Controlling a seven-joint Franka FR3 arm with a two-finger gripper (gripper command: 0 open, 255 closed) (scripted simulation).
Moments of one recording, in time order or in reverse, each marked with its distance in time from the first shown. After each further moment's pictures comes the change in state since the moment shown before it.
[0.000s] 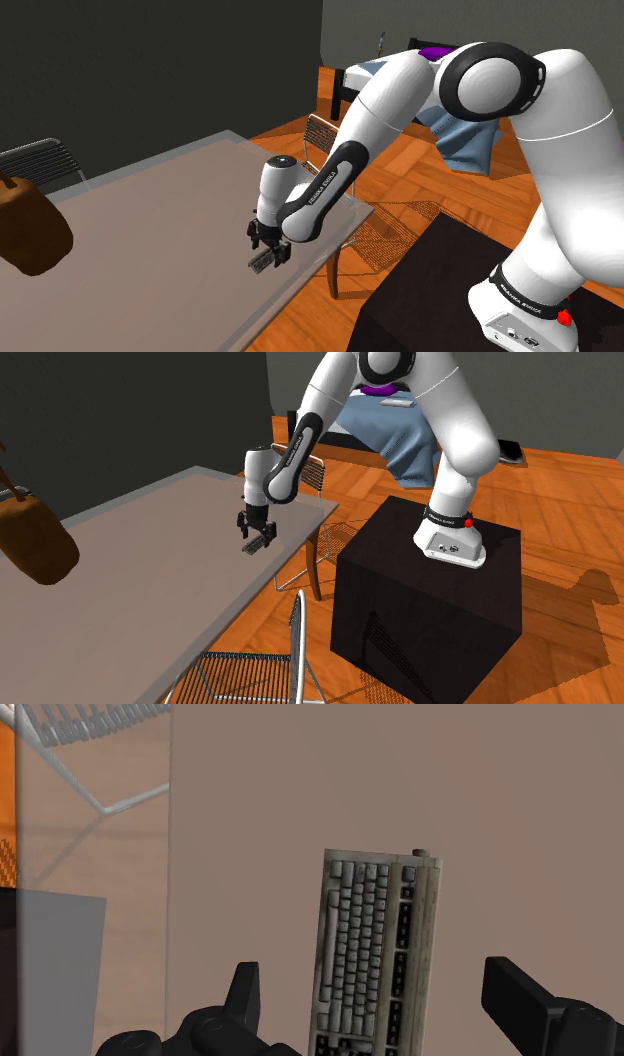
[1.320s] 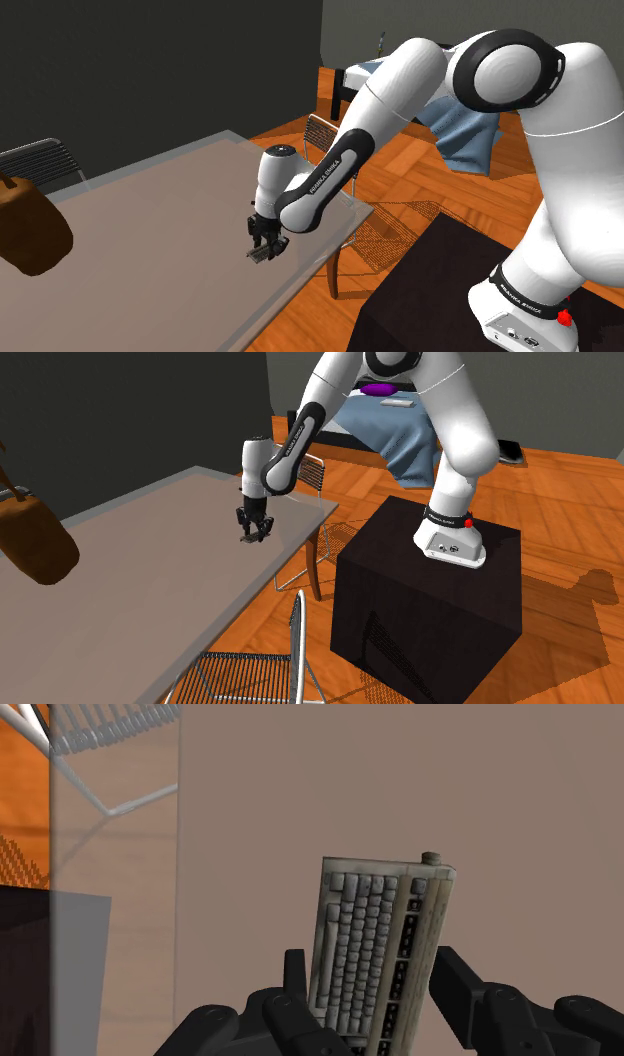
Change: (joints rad) arm -0.012 -0.062 0.017 -0.012 0.011 -0.050 -0.001
